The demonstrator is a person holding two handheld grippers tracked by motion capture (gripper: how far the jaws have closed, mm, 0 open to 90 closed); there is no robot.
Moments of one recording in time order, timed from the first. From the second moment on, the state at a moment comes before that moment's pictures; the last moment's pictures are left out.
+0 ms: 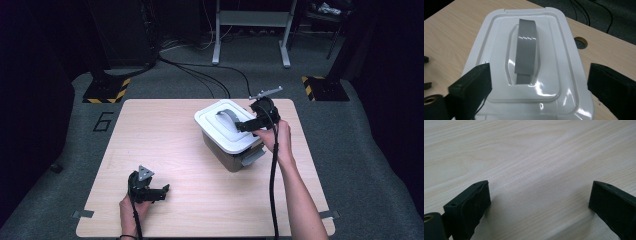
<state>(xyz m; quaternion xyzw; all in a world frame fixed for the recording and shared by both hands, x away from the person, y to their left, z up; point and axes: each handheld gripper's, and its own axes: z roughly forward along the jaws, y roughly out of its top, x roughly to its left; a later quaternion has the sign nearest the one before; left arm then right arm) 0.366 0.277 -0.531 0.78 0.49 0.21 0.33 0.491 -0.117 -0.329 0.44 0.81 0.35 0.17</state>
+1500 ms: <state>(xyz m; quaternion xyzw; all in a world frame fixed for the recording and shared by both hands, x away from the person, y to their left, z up) 0.366 0.277 -0.531 0.78 0.49 0.21 0.33 0.397 -0.252 -0.525 0.54 0.75 0.34 0.19</state>
